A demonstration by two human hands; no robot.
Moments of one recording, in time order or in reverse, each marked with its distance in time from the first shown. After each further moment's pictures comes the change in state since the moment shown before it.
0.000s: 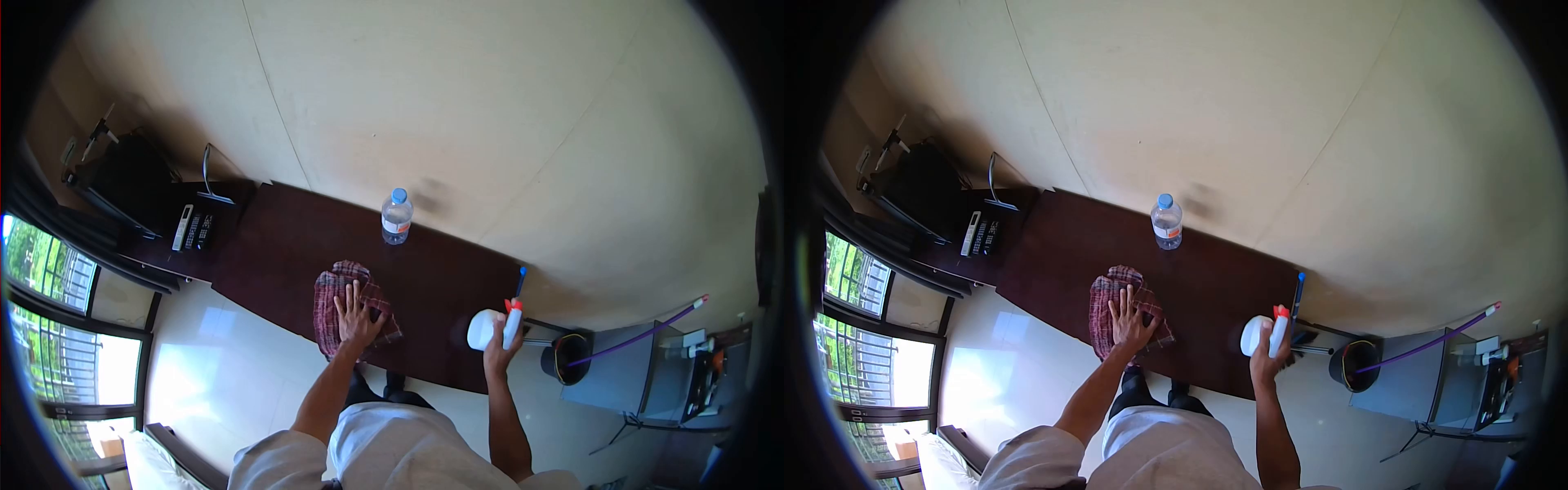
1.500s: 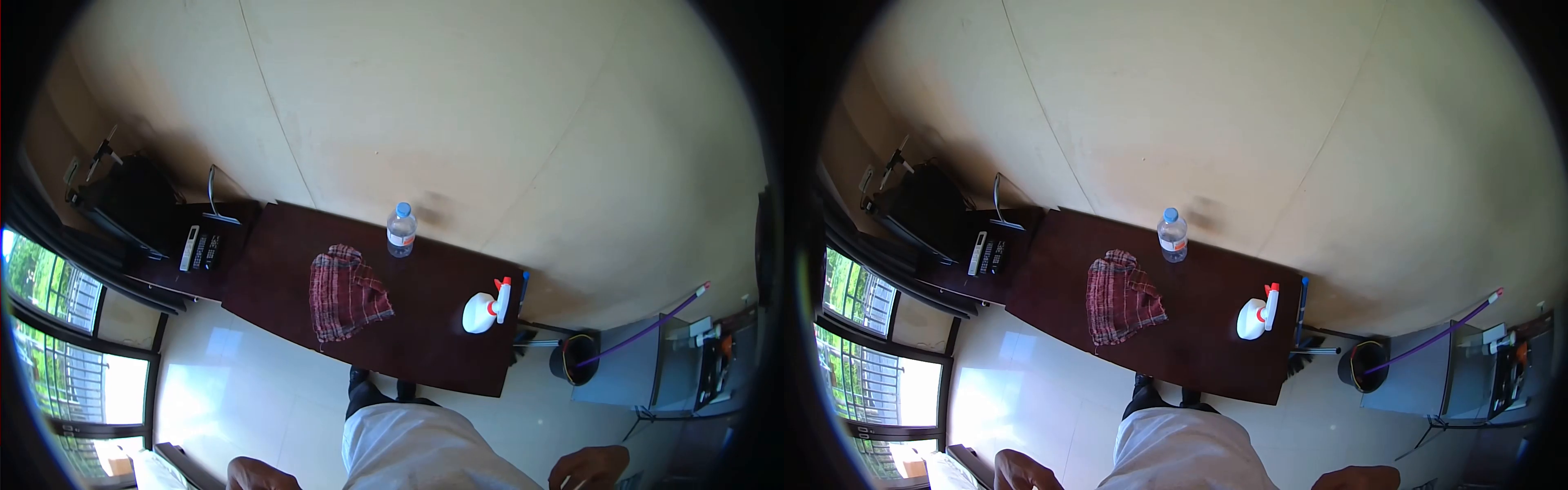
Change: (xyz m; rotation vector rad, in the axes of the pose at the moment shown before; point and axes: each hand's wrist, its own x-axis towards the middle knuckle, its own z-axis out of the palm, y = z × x) left_hand -0.172 -0.065 -0.271 -1.691 -0.772 0.122; right_hand 0.003 -0.227 -0.183 0.106 -1.451 -0.212
